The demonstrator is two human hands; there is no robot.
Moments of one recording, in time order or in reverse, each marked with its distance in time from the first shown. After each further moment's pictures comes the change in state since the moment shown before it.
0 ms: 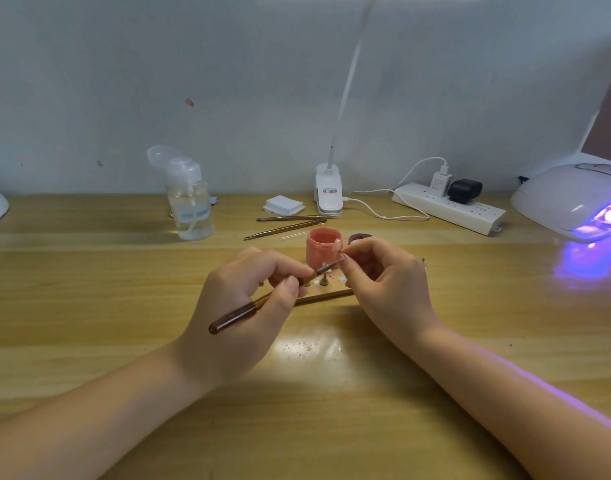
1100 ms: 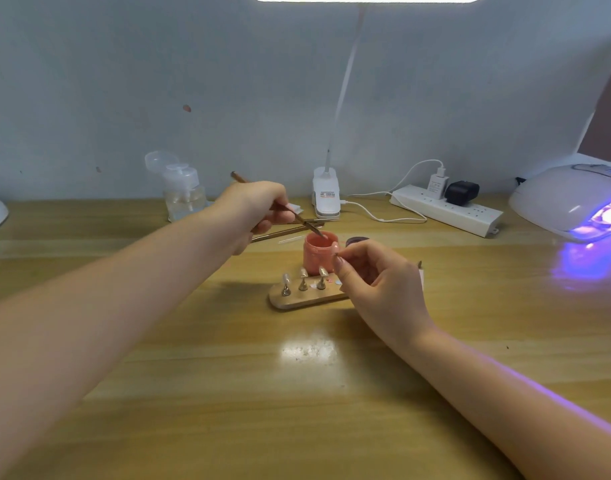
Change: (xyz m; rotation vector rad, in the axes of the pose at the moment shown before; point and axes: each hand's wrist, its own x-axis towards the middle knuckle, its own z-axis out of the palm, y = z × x) left_hand 0.126 -0.031 0.003 -0.191 -0.057 -1.004; right_hand 0.000 0.001 0.002 0.049 -0.001 0.003
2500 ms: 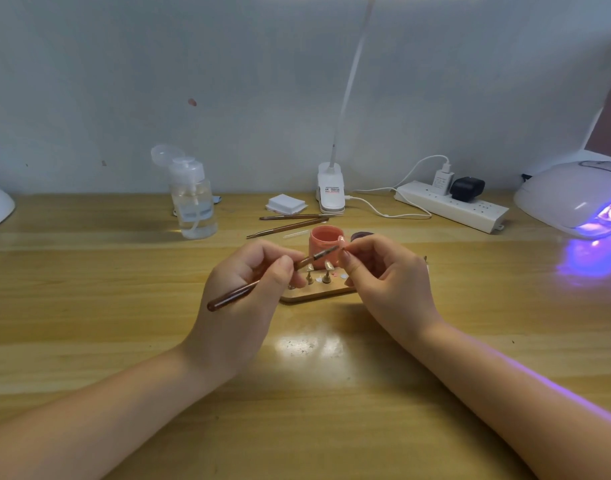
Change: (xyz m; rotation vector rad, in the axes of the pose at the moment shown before) left_hand -0.093 -0.091 0.005 -0.153 -0.006 0.745; right_hand -0.001 -0.003 -0.002 0.024 -0.023 0.014
